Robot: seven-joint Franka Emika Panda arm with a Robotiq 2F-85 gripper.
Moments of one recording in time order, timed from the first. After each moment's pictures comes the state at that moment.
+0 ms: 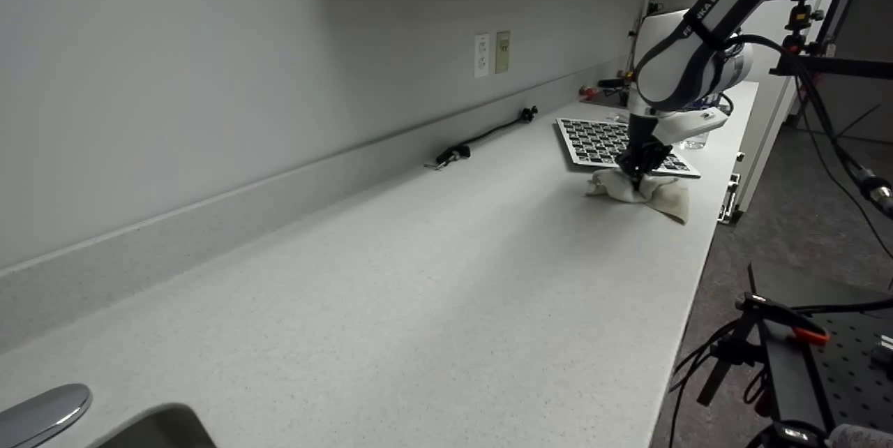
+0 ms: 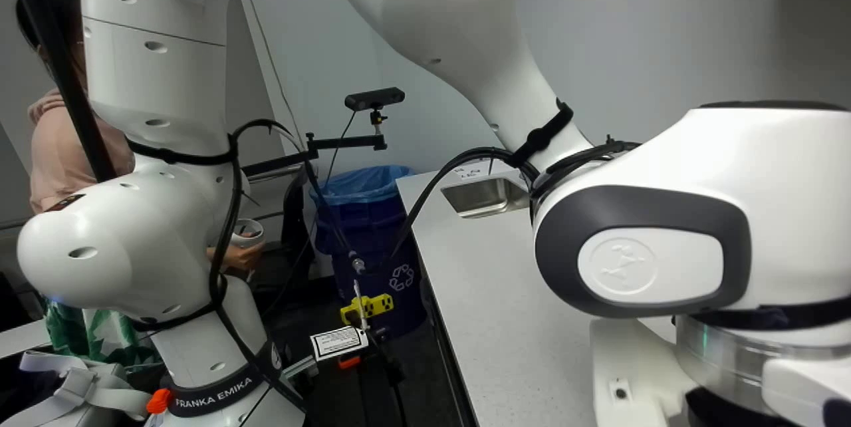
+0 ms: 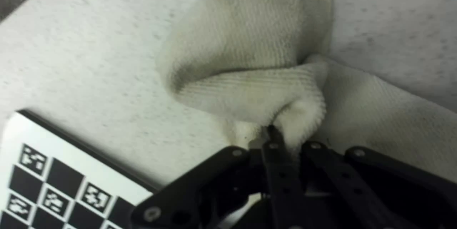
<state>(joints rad) -0.30 0.37 -0.34 -2.27 -0.07 2.66 0.10</state>
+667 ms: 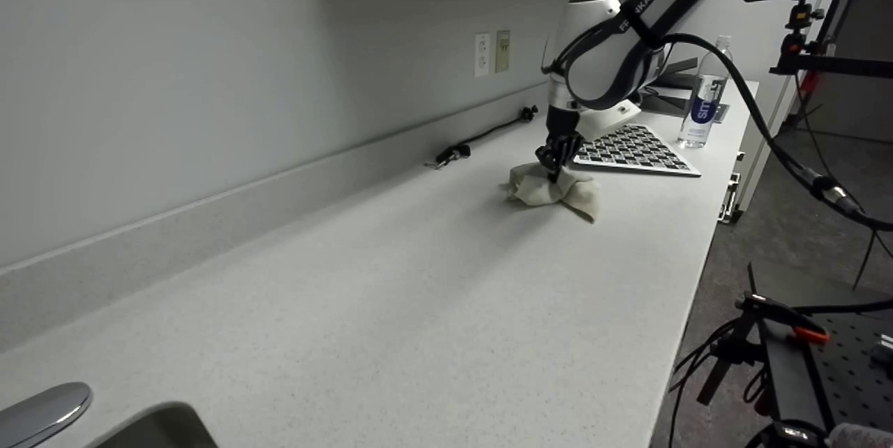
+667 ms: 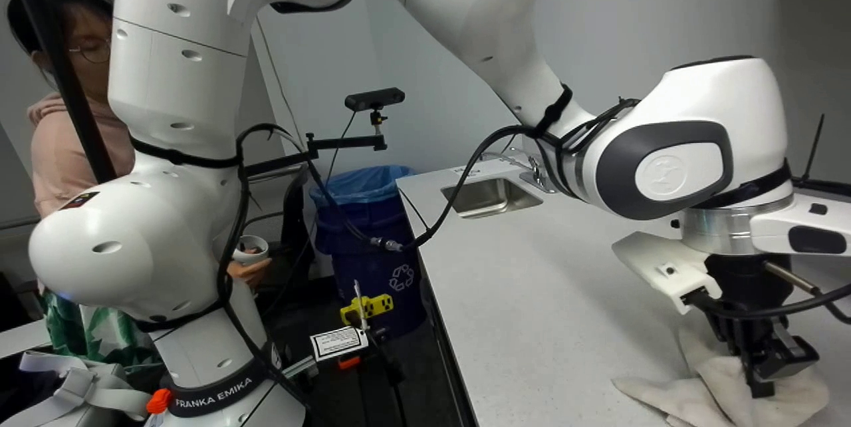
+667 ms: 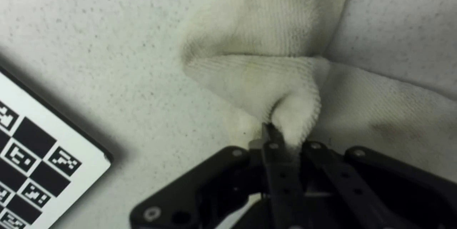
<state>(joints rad) -0.17 0.46 -0.22 -2.06 -0.09 2.66 0.10</state>
